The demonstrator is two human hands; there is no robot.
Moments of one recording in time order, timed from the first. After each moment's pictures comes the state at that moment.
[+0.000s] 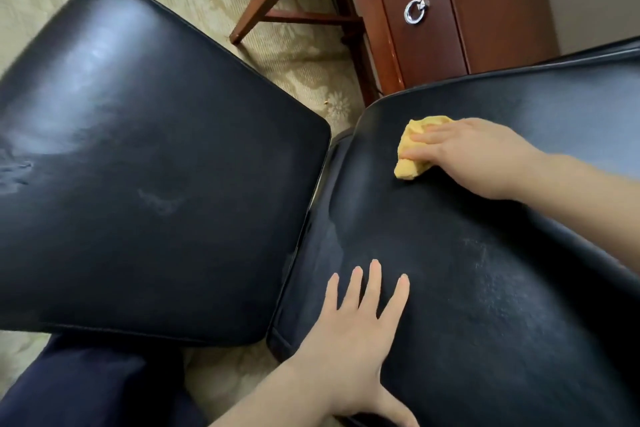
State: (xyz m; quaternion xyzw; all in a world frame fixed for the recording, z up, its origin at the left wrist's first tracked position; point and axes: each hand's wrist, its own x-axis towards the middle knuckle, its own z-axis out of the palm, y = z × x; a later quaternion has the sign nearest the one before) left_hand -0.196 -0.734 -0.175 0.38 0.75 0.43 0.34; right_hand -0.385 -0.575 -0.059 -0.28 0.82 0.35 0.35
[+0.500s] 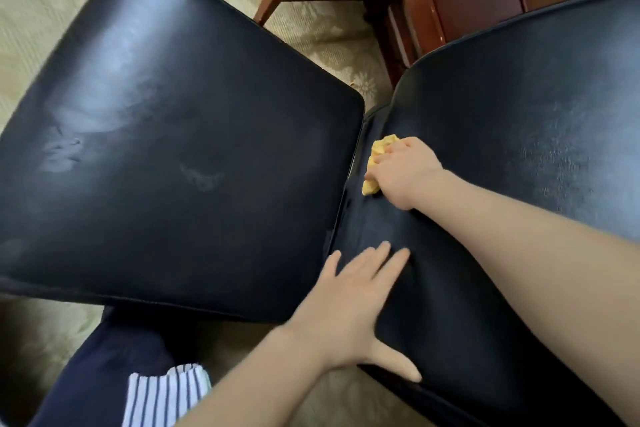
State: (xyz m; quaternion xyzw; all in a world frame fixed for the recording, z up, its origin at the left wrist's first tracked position) left_hand -0.190 -0.780 -0.226 0.35 0.73 0.47 0.34; right_hand -0.327 -0.644 -0.202 -0.16 0.78 0.43 0.43
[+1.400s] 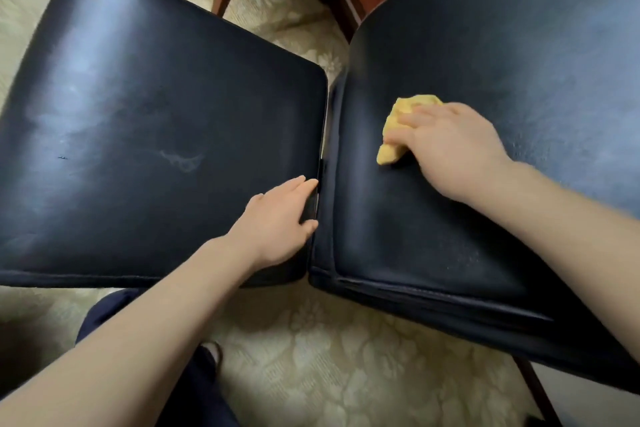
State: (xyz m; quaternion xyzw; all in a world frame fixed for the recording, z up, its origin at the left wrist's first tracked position) left_hand -0.212 -0.826 -0.223 0.26 0.80 0.40 0.37; right_hand -0.238 -0.648 -0.084 -0.05 0.92 0.29 0.26
